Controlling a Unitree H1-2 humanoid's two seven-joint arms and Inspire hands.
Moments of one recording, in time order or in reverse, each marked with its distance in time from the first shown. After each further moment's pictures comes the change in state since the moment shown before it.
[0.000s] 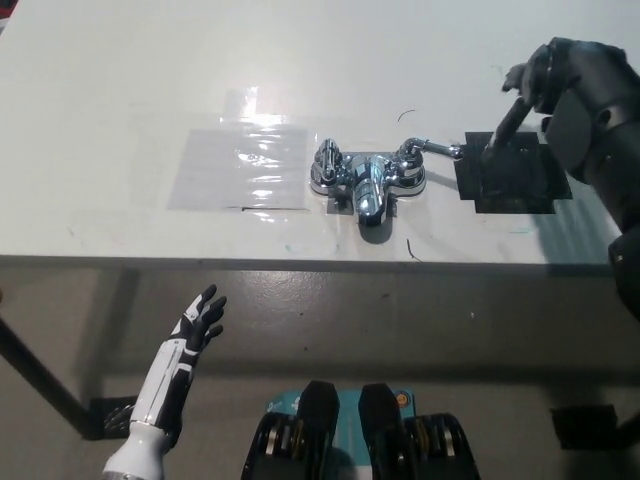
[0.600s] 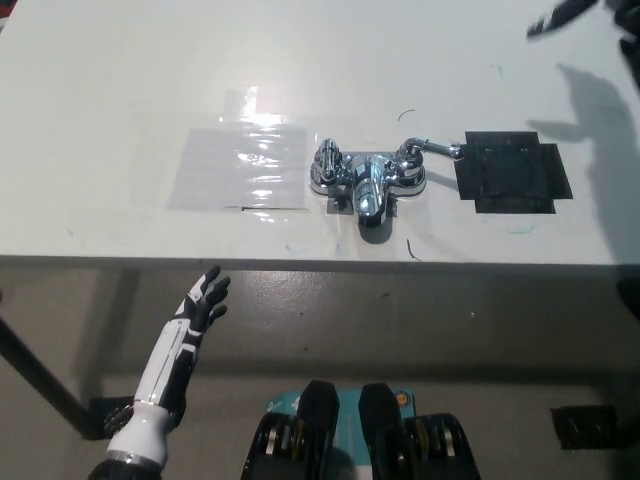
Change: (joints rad) left_arm -0.056 -0.001 0.000 0.013 0.000 0.003 0.000; right_arm 0.028 -0.162 -0.348 -0.373 0.053 0.030 -0.170
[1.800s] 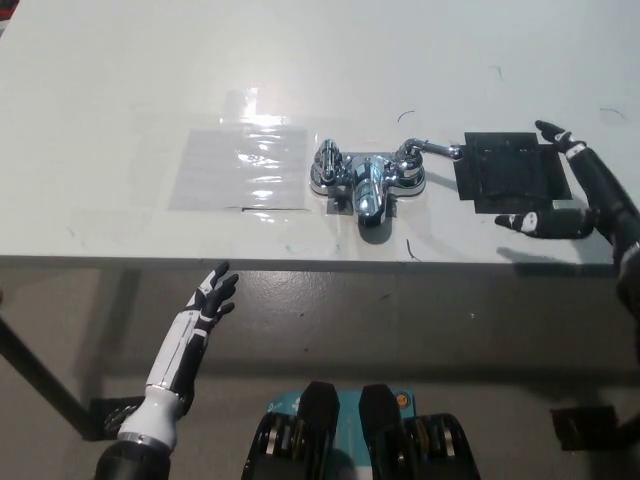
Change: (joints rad) left_arm -0.055 0.000 -0.001 0.105 0.000 0.013 0.000; right_arm 0.871 0.079 -0.276 -1.039 0.135 0.027 0.000
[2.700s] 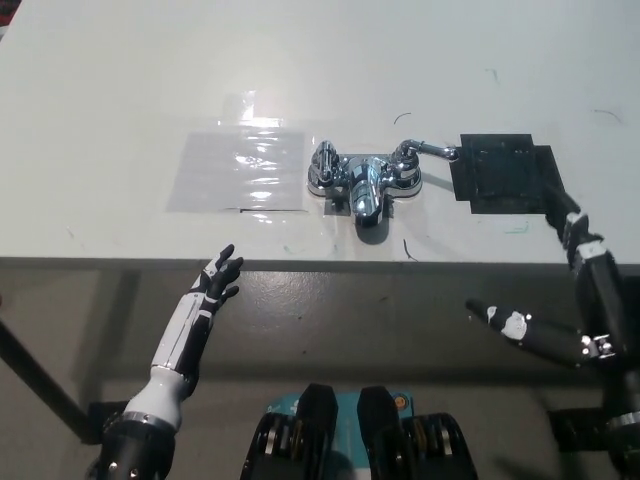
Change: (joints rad) left_arm -0.048 -0.001 0.000 0.028 -0.001 0.002 0.000; right_arm 0.405 0.284 -0.099 -0.388 0.188 -0.262 -0.113
